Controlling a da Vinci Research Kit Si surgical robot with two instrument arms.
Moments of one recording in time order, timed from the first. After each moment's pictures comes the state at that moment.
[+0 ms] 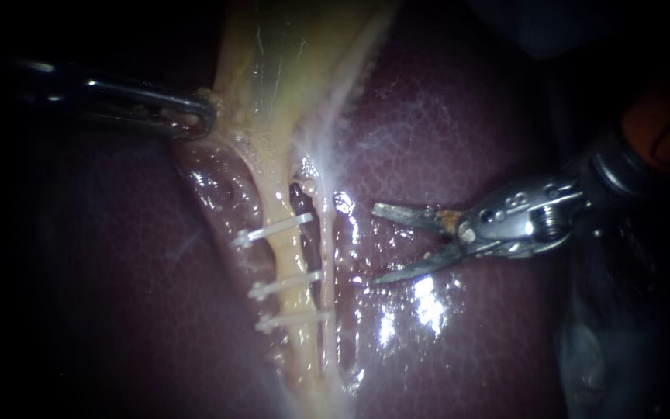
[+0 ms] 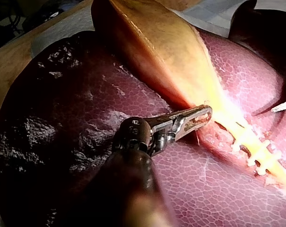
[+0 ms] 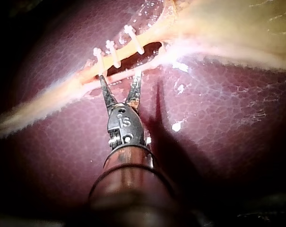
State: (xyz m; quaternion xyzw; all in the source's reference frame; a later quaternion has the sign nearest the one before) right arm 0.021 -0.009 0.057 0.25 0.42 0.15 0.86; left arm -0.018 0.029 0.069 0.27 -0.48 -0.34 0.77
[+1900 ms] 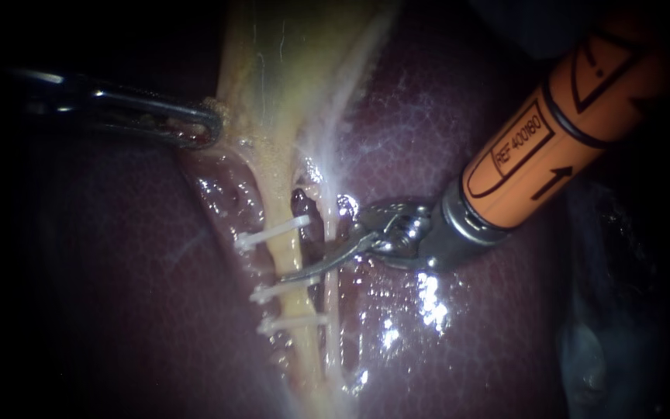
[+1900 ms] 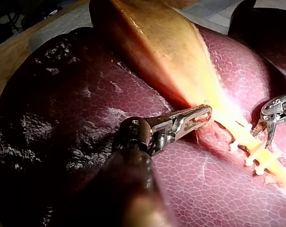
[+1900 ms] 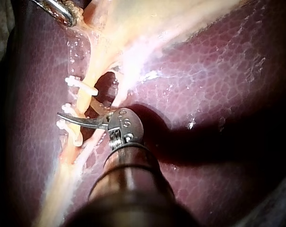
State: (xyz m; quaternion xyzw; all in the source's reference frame) right arm 0.029 -0.011 0.067 0.58 0.46 0.24 0.63; left arm -0.019 0.028 0.070 0.26 -0.47 -0.34 0.77
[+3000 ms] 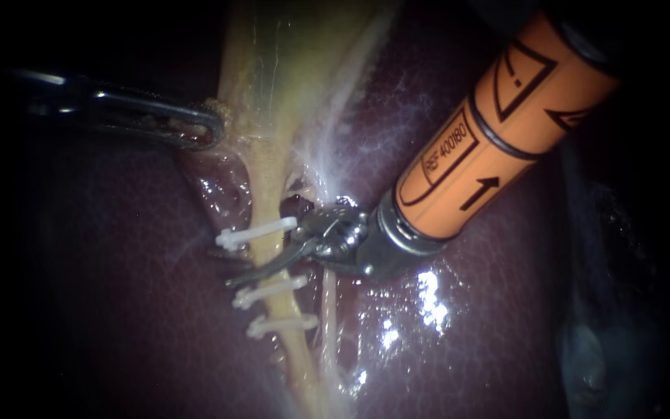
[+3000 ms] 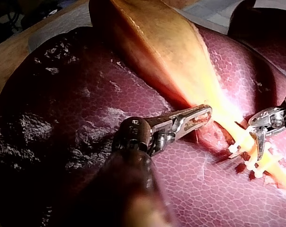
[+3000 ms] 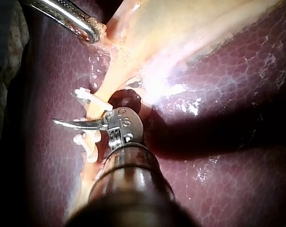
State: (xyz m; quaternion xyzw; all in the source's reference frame) right arm 0.034 -0.011 0.067 0.57 0.52 0.21 0.60; left arm -0.019 0.028 0.070 0.26 -0.48 -0.34 0.77
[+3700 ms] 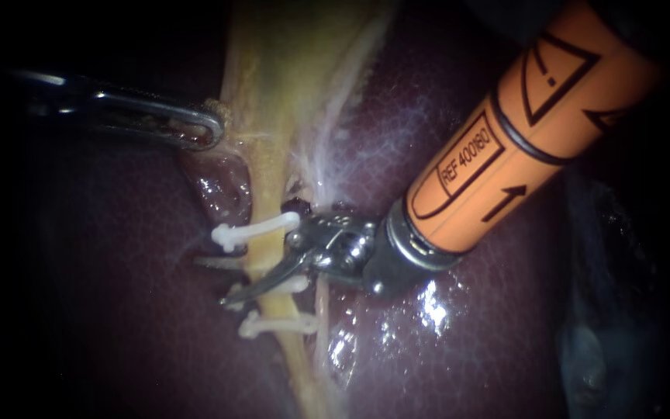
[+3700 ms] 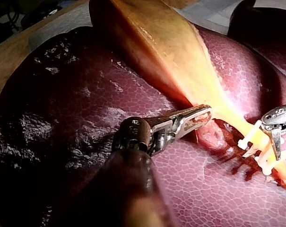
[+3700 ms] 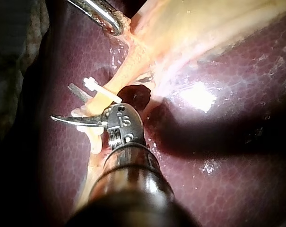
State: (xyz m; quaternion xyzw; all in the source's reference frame) right arm 0.035 -0.011 0.062 0.55 0.56 0.17 0.60; left arm -0.019 0.028 0.070 0.26 -0.47 -0.34 0.77
